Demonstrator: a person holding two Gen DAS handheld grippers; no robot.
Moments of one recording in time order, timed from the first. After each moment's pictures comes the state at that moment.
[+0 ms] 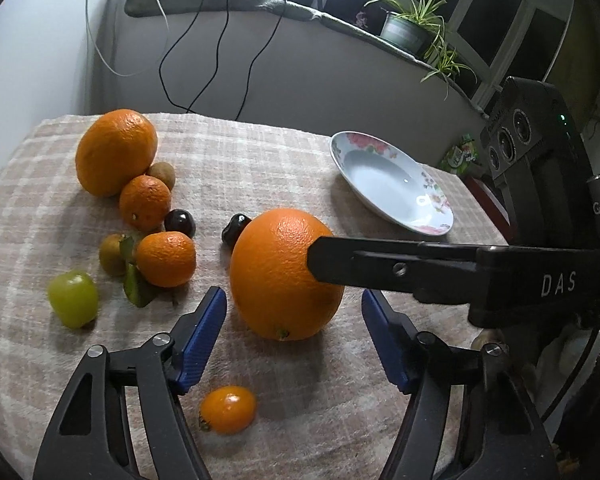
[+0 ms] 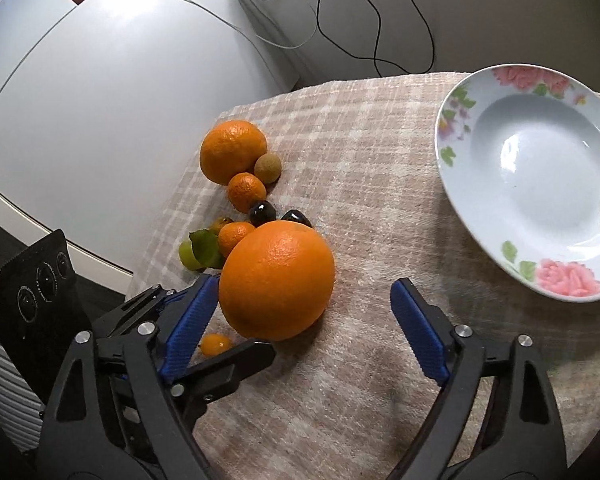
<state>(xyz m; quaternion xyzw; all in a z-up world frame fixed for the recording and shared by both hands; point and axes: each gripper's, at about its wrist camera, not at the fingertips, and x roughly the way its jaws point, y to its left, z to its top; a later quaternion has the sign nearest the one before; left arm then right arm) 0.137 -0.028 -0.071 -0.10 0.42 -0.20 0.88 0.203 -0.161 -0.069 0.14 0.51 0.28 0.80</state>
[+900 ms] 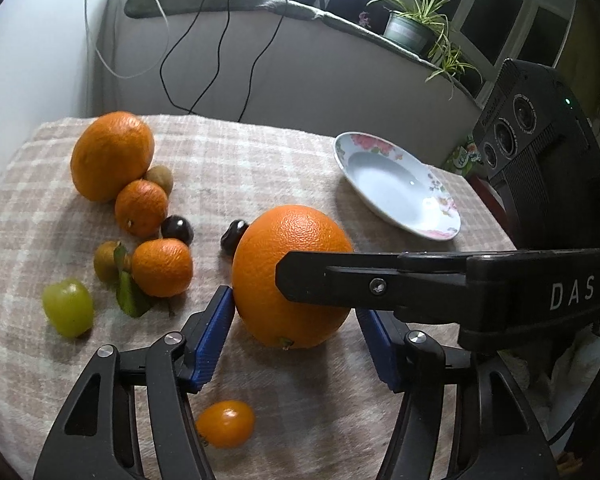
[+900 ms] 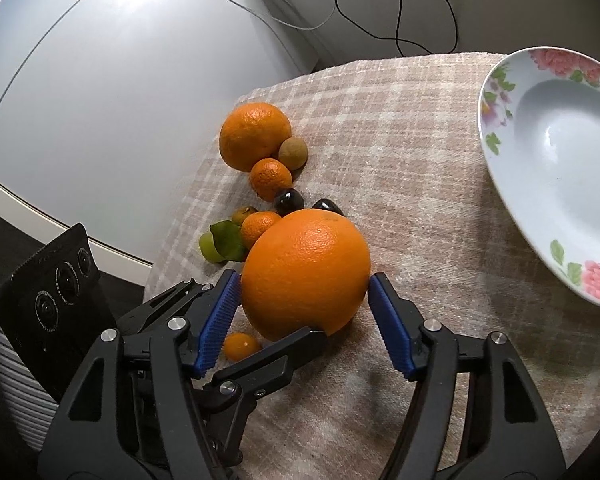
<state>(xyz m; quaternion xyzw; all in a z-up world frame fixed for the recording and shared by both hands) 0.147 -0.036 -0.070 -0.09 0.41 -0.20 0.88 0.212 -0.153 -0.072 0.16 0.52 0.32 0.77</state>
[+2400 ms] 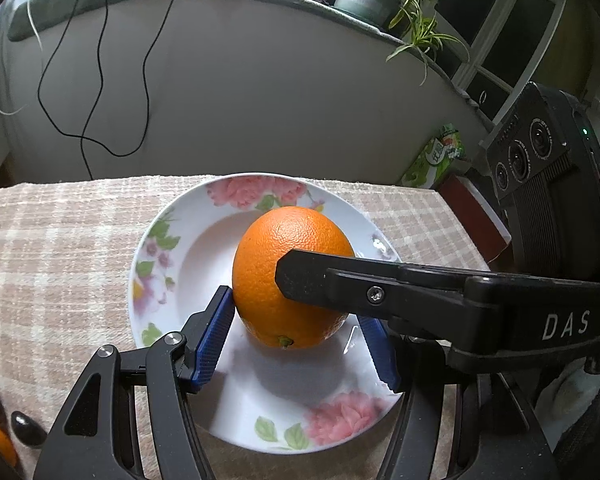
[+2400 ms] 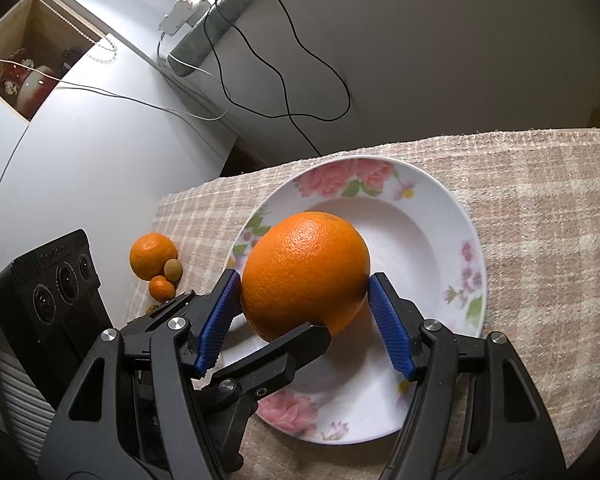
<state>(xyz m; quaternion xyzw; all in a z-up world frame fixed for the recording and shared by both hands) 0.264 -0.180 -0.066 -0.08 0.43 -0.26 0.86 0.288 -0.328 -0.067 0.21 0.50 0.23 0.81</state>
